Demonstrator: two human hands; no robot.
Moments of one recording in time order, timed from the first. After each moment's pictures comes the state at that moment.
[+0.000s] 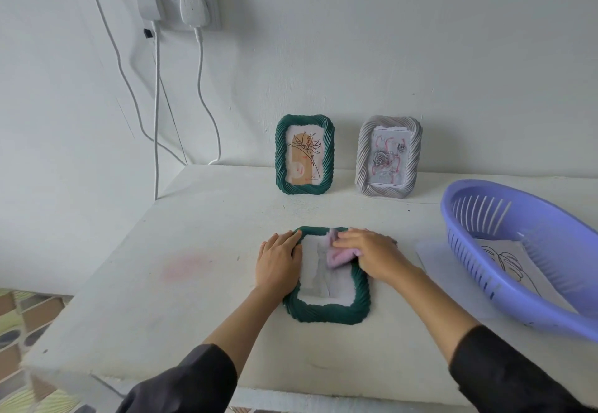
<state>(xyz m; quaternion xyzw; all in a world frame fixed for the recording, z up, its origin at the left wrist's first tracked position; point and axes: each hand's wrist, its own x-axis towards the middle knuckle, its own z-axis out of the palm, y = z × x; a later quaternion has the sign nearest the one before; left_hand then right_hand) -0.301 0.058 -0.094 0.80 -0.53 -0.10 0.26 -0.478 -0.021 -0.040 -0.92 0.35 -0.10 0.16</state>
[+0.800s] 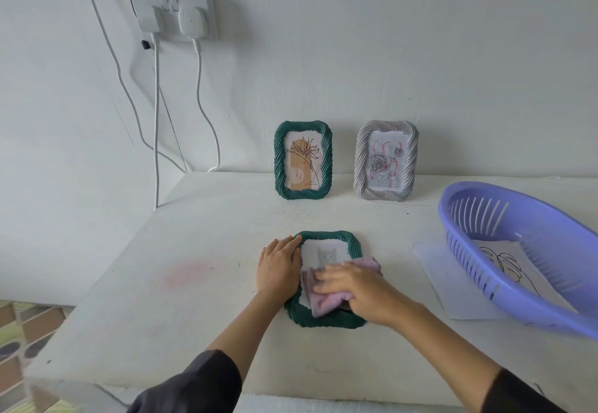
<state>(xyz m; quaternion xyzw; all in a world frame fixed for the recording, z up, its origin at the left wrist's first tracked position) -0.298 0.057 -0.096 0.80 -0.53 -0.11 0.27 -0.477 0.027 -0.047 -0.96 0.20 -0.06 0.21</state>
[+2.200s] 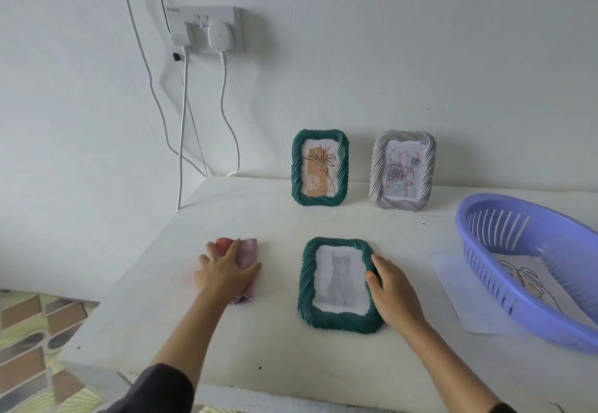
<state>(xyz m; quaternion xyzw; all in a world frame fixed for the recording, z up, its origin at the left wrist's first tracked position) -0.221 0.123 -0.058 0.92 -0.36 -0.10 0.12 -0.483 0.016 -0.081 -0.79 0.52 -0.19 0.26</state>
